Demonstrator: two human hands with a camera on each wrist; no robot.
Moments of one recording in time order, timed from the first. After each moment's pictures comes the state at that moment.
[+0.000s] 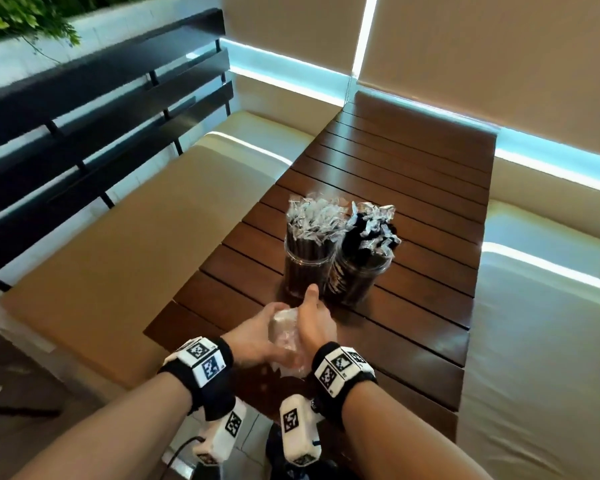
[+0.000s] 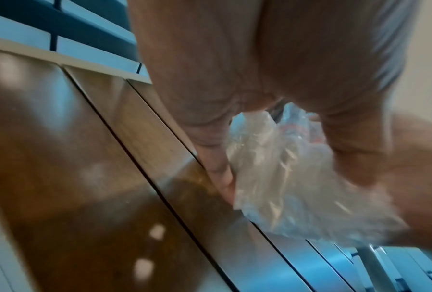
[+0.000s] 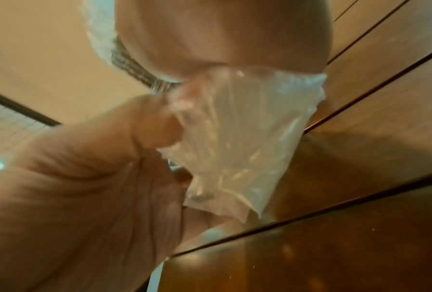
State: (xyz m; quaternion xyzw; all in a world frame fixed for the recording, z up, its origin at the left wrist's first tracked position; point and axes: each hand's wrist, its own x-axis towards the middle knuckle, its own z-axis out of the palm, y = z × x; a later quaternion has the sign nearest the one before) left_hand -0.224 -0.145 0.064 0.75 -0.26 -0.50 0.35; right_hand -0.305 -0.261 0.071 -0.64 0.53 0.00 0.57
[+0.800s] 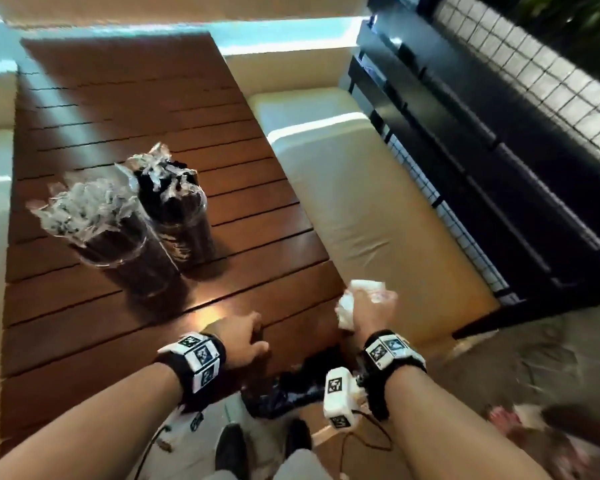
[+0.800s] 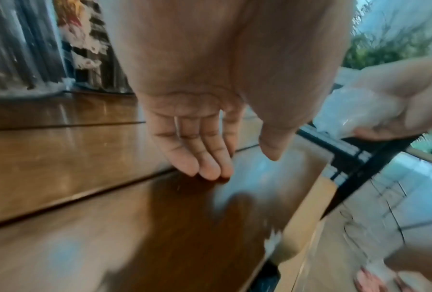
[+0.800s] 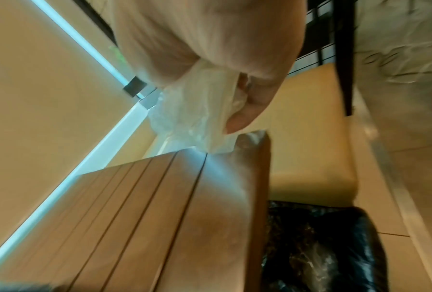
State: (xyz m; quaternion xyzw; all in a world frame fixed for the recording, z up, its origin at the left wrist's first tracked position) left_hand -0.304 -0.215 0.022 0.60 -0.72 -0.33 -0.13; right_hand -0.551 -0.242 0.010 -0.21 0.85 -0.34 0.35
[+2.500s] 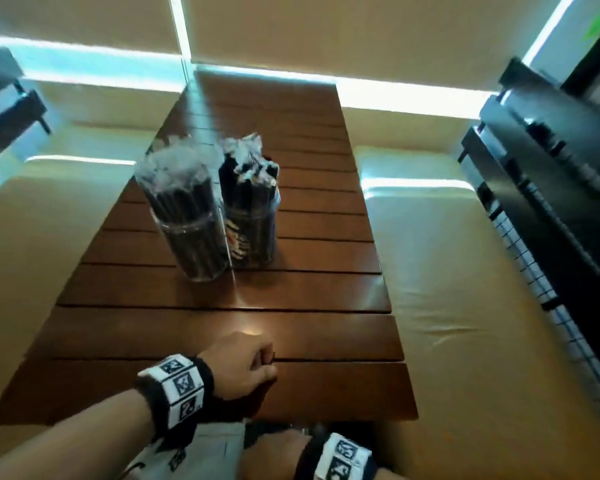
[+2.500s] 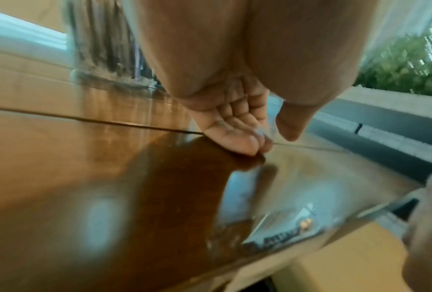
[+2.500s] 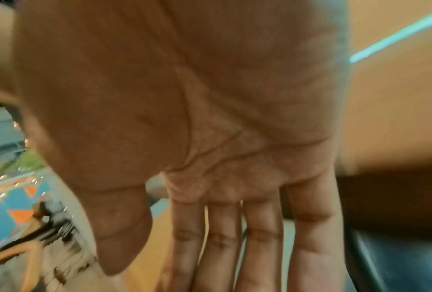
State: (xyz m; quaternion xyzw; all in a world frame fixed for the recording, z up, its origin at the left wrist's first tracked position) left_hand -0.279 -0.183 -0.012 0.66 -0.68 -0.31 0.05; right_hand -0.431 -0.214 -0.104 -0.52 0.15 -0.43 0.73
